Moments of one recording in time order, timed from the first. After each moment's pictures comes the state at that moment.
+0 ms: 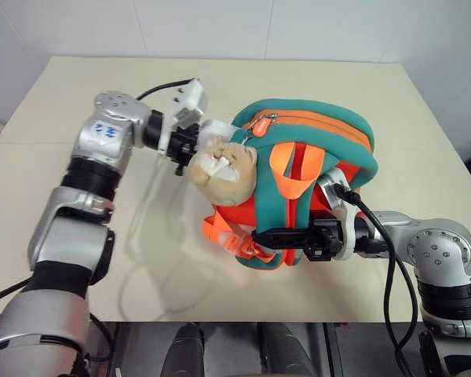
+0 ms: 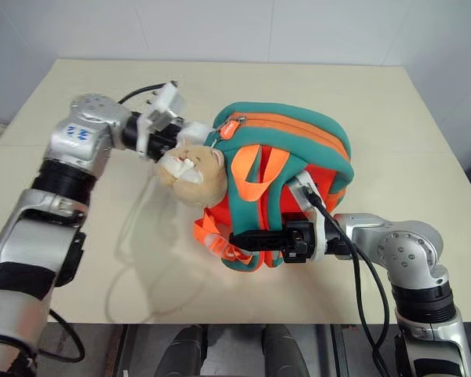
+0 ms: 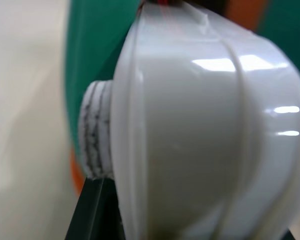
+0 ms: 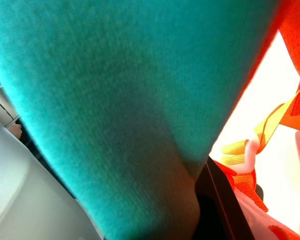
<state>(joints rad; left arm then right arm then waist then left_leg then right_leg) -1.27 0.47 -0.30 0.76 -0.31 0.25 -1.50 -0.49 -0.61 -0.04 -0.35 1.25 1.16 0.82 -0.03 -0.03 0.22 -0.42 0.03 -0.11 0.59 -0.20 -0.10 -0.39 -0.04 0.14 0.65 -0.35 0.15</state>
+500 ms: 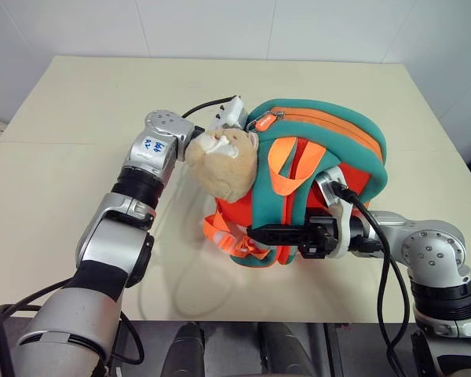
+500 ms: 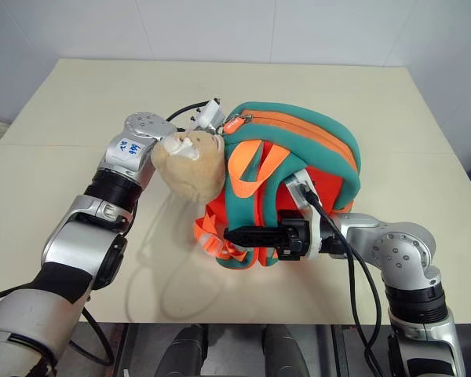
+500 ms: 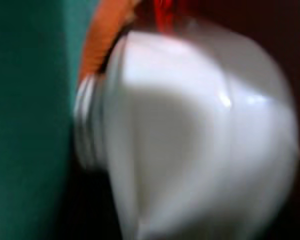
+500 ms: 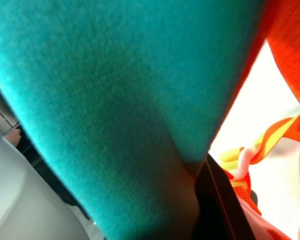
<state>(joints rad) -1.23 0.35 -0.22 0.78 -0.27 0.22 -1.50 -0.49 -0.58 -0.04 -0.35 1.25 1.14 0.78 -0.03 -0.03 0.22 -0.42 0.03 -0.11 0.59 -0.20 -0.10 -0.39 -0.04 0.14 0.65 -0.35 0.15</state>
